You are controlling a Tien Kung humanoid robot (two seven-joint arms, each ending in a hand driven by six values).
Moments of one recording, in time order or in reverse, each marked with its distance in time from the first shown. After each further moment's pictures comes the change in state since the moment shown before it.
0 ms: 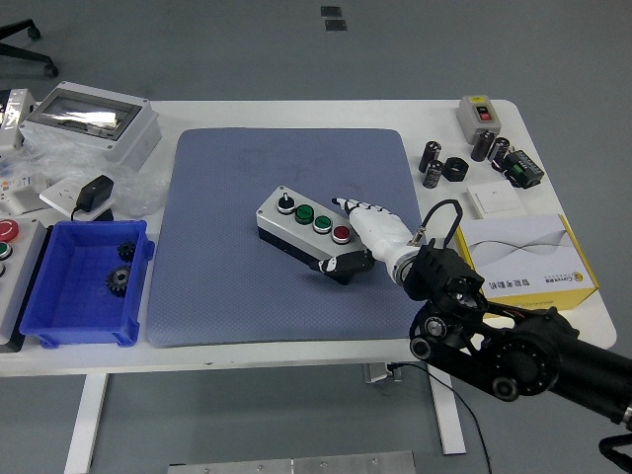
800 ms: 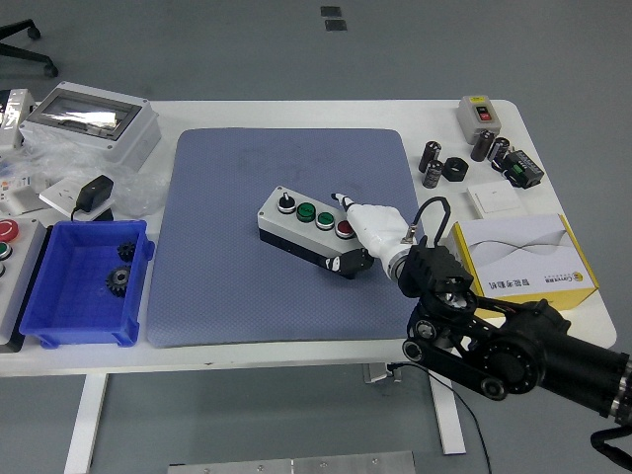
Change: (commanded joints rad) left arm -0.004 0.002 0.000 0.006 -0.003 -0.002 -0.014; right arm 0.020 0.022 -0.028 -0.054 -0.160 0.020 -0.001
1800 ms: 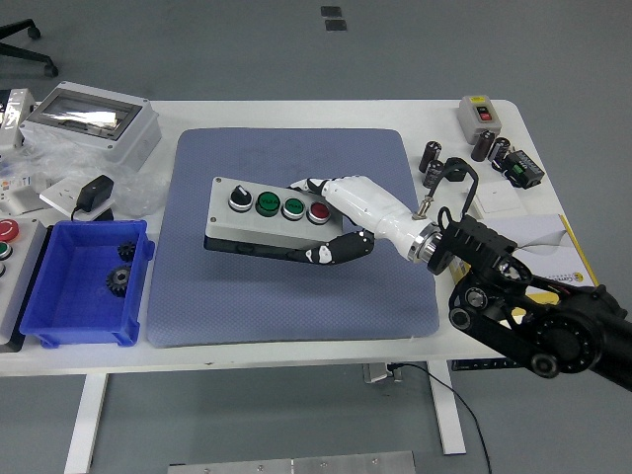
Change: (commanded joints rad) left arm -0.005 0.000 -0.006 0.006 0.017 -0.003 -0.018; right arm 0.000 -0.166 0.119 0.101 0.058 0.063 0.594
